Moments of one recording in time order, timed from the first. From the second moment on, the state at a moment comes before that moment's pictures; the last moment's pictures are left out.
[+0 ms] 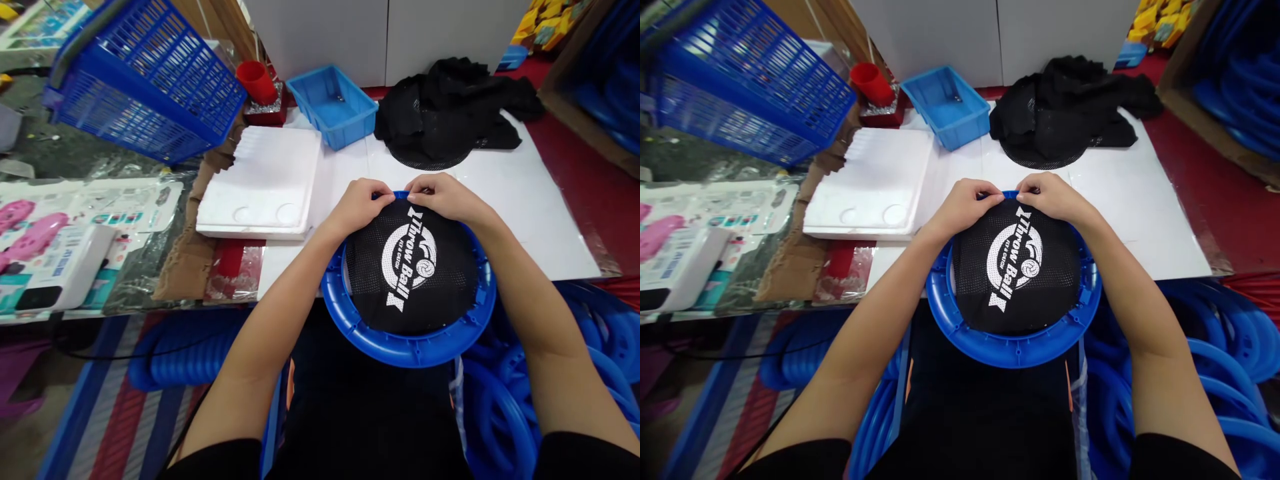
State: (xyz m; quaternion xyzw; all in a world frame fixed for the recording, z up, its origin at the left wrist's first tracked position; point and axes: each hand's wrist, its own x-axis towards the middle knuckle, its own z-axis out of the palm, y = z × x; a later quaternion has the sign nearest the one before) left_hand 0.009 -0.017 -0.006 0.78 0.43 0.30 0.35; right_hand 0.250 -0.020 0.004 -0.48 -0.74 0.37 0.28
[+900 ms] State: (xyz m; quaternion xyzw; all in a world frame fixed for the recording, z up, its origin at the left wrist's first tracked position) left_hand -0.009 -0.032 0.008 0.85 0.46 0.20 0.15; right_hand 0.309 -0.033 0.027 -0.54 -0.66 0.39 0.34
